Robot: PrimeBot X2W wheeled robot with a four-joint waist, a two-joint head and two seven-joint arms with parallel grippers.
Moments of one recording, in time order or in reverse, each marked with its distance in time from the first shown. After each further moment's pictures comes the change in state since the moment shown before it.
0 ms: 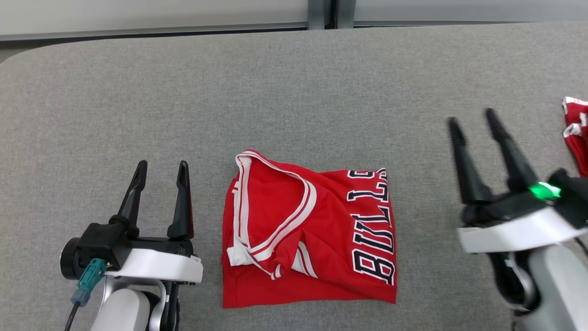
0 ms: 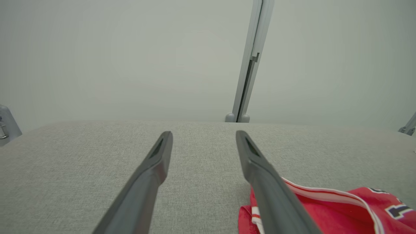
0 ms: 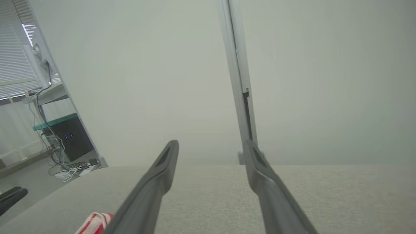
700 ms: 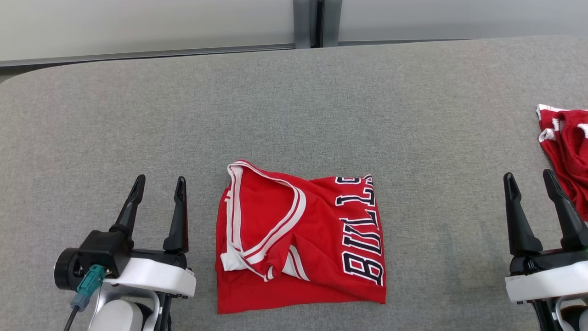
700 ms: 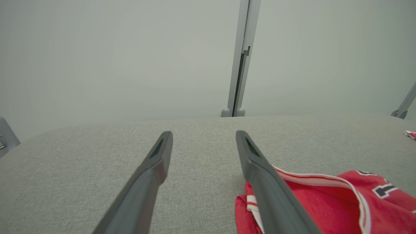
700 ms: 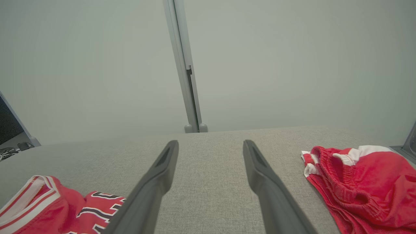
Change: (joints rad) left arm 0.036 0.051 -0.013 0.000 0.009 0.001 0.034; right arm 0.288 0.021 -0.261 -0.142 -0.107 0.000 0.135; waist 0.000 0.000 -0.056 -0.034
